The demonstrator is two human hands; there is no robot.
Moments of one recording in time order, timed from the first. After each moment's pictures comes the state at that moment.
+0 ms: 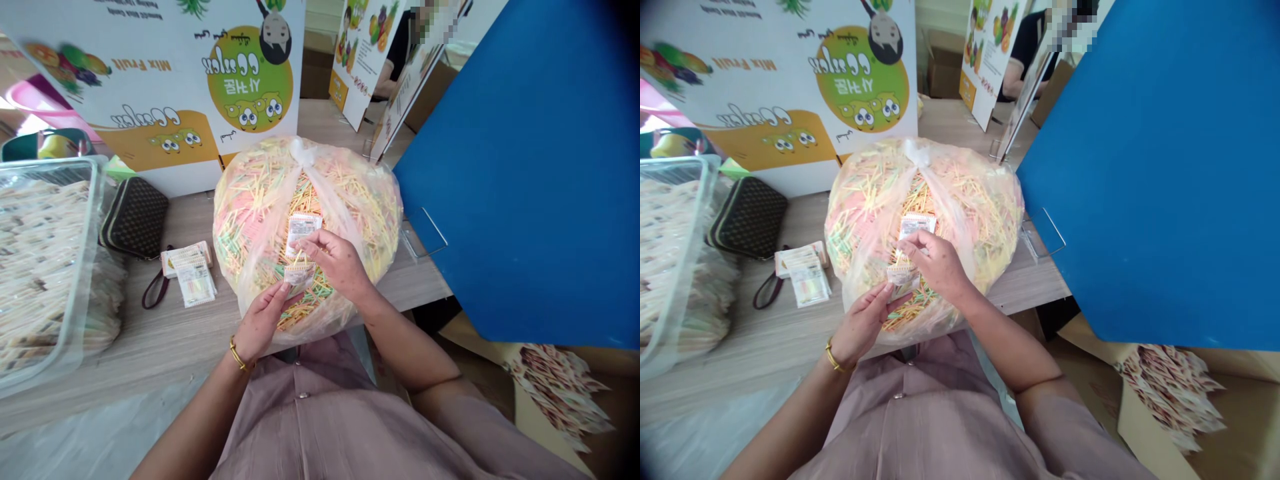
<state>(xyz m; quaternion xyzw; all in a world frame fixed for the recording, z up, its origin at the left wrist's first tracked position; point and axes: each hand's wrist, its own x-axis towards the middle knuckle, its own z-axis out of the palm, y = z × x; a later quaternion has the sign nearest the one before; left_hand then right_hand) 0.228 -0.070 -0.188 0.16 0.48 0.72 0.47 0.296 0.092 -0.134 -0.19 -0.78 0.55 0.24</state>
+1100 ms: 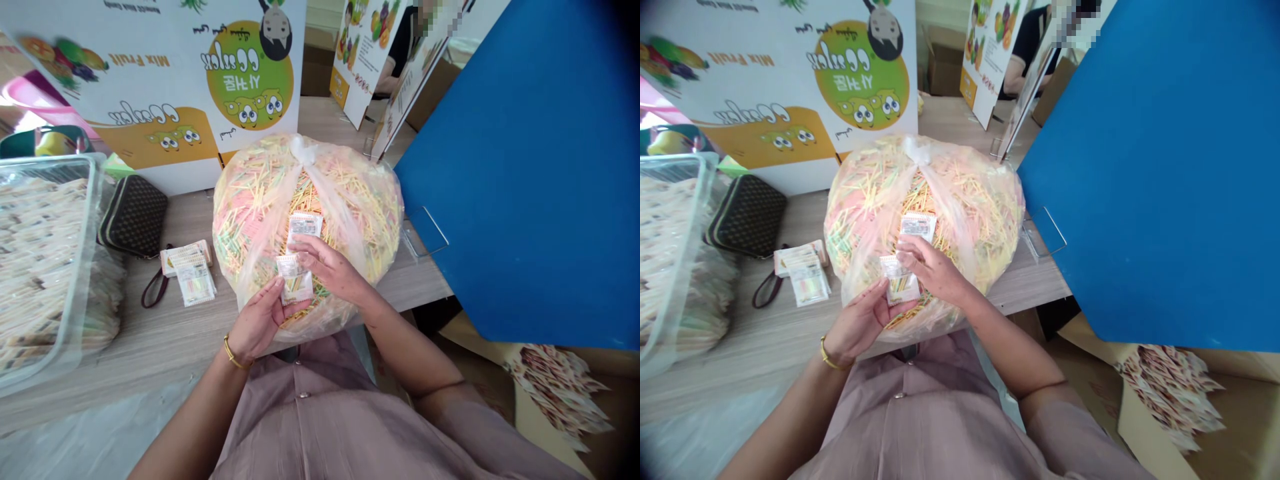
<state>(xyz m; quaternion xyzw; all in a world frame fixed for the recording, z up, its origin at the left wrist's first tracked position) 0.222 -0.071 -0.180 0.05 0.40 0.74 0.54 0.301 0.094 -0.156 -0.12 -0.80 0.57 0.14</state>
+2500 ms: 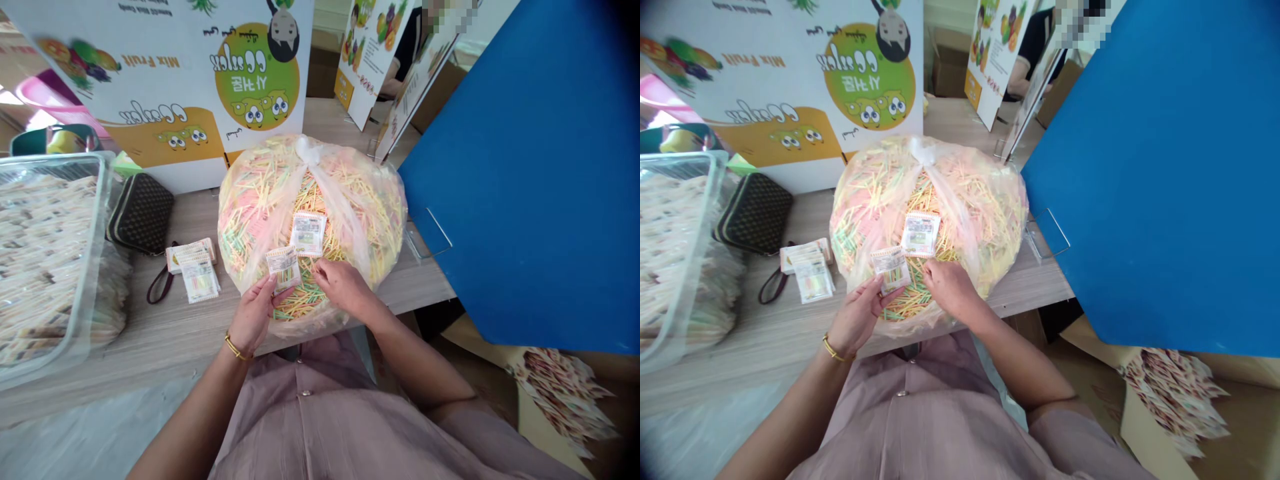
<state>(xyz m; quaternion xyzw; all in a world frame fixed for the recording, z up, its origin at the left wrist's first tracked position) 0.212 -0.075 -0.192 0.06 0.49 0.76 0.43 0.319 0.093 -0.179 -0.22 -0.95 0.22 0.06</state>
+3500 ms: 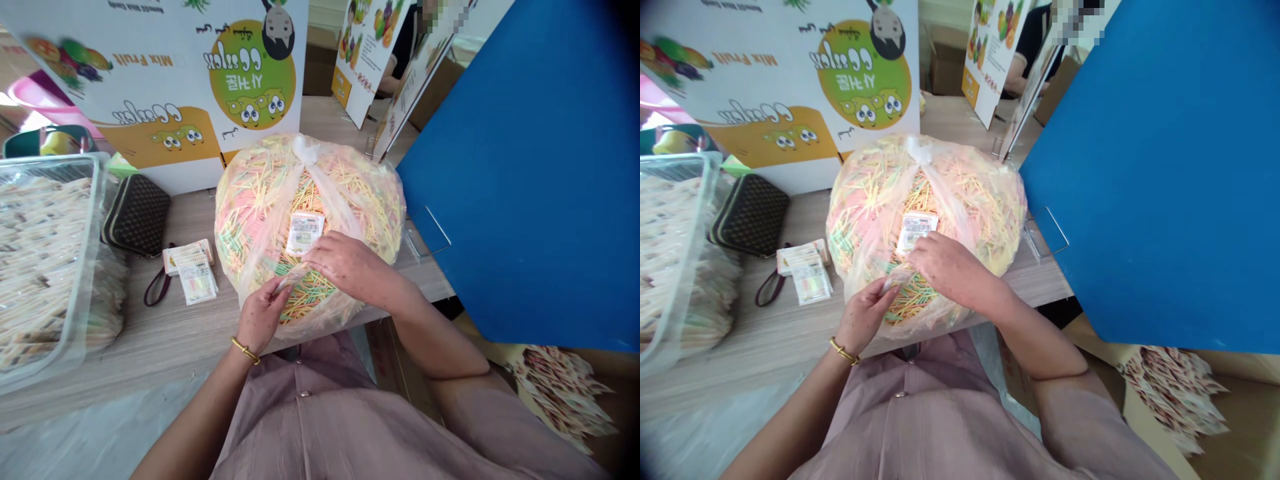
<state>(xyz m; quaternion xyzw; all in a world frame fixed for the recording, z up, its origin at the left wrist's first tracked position) 0.211 -0.077 -0.204 0.29 0.72 0.55 0.32 0.314 0.112 -0.104 0.07 -0.99 0.09 0.07</state>
